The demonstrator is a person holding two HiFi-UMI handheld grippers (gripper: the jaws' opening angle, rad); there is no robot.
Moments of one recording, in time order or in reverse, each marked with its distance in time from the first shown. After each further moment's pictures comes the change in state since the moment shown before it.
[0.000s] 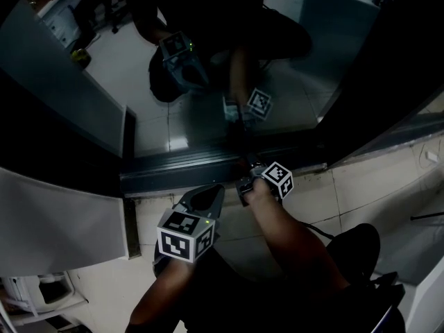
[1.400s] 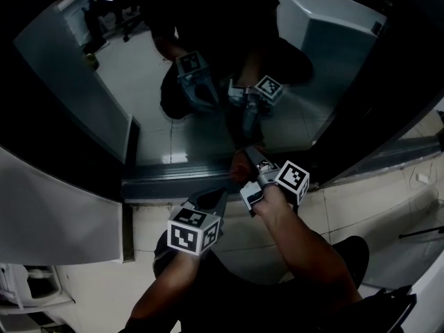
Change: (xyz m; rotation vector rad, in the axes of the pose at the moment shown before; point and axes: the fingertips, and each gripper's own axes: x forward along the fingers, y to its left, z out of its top) left arm 0.003 -0.001 0.020 -0.011 -0.055 -0.004; right arm -0.063 0.203 -0.025 -0.143 0.164 0.290
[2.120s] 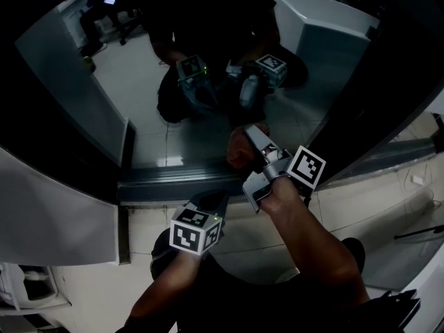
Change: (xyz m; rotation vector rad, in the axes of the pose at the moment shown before) left arm 0.004 -0.009 -0.005 0.007 -0.002 -0.034; right arm -0.006 0.133 -0.002 -0.088 0.047 0.212
